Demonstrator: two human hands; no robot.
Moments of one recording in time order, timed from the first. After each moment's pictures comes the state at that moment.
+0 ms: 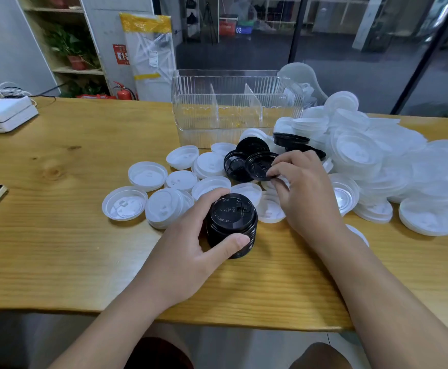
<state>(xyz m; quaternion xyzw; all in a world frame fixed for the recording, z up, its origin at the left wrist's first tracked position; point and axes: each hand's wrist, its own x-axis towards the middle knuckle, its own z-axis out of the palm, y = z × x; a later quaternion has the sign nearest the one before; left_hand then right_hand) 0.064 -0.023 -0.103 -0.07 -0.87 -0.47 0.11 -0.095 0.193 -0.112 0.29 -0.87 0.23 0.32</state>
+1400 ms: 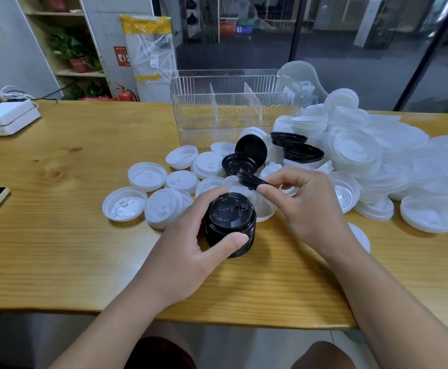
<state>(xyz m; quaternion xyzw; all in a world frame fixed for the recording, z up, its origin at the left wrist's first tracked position) 0.065 -0.022 -0.102 -0.06 -0.87 -0.48 0.11 -0.054 0.195 -0.091 0.23 -0.82 0.52 0.10</state>
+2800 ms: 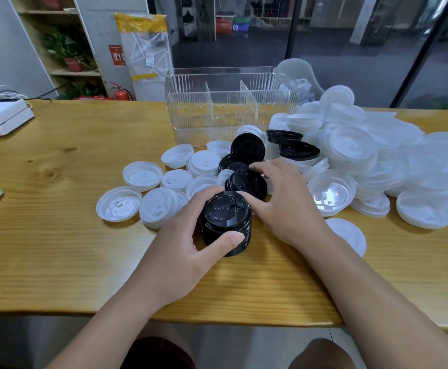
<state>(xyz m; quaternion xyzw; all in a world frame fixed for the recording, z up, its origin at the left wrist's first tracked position) 0.064 -0.023 -0.105 -0.06 -0.87 -0.48 0.10 -0.067 0.174 -0.107 0.23 -0.91 0.32 0.13</state>
